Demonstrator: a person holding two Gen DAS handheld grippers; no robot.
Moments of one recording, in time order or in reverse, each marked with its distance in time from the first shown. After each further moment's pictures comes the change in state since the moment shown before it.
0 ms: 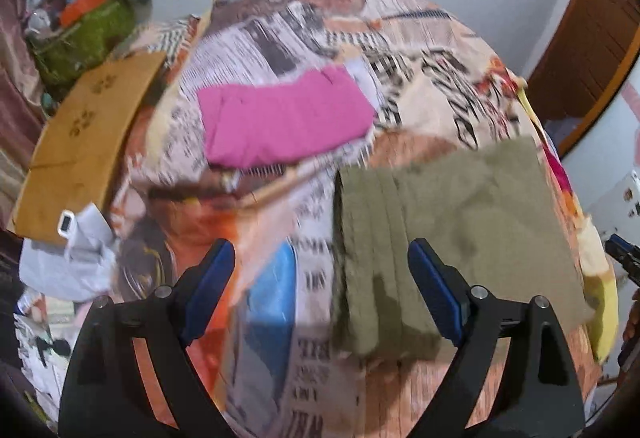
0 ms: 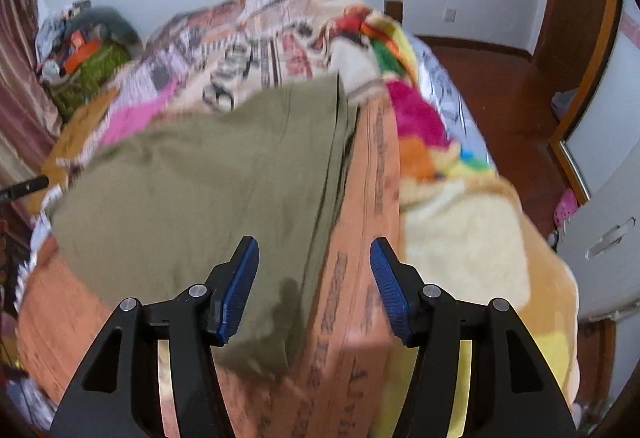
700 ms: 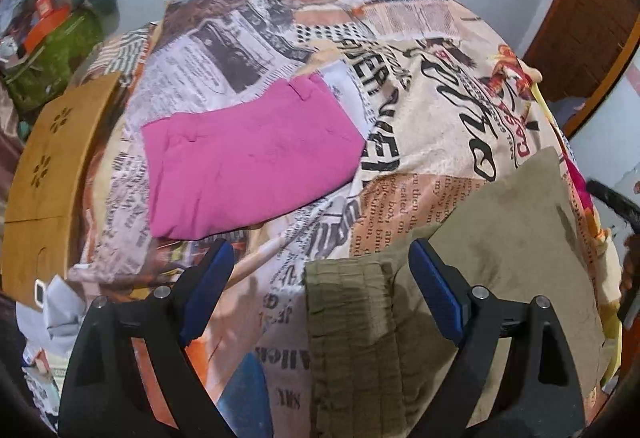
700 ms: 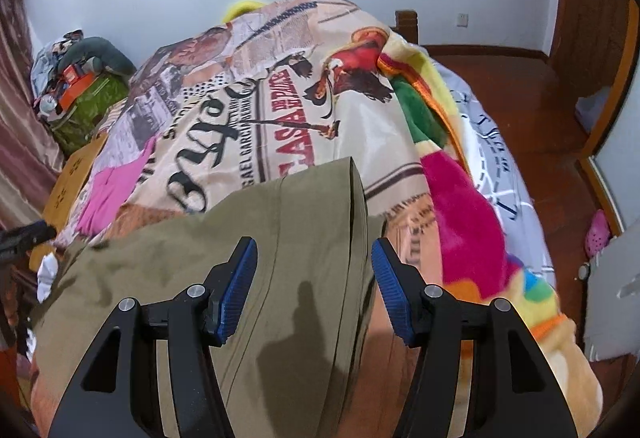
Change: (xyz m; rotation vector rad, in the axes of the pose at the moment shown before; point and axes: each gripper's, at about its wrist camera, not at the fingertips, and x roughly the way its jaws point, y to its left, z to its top) left arm 0.091 -0.029 0.066 0.095 0.070 -0.029; right arm 0.112 -0.013 0.099 0.047 -0.006 0.072
